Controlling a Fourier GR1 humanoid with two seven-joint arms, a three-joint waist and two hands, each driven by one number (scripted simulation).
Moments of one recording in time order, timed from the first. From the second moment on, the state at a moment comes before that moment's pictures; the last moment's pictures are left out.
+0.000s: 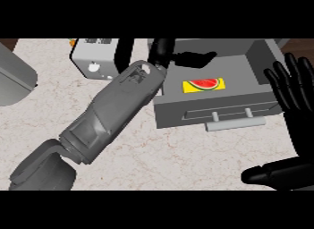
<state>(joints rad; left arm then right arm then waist) -1.32 0.00 -0.57 -0.39 0.60 0.47 -0.34 -0.15 -0.10 -0.07 -2.01 -0.21 0.19 0.12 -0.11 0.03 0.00</state>
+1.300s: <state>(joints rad) -1.04 0.17 -0.42 -0.85 0.79 0.42 -0.39 -0.05 -0.26 -0.10 -2.10 -0.20 0.37 0.15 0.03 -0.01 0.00</state>
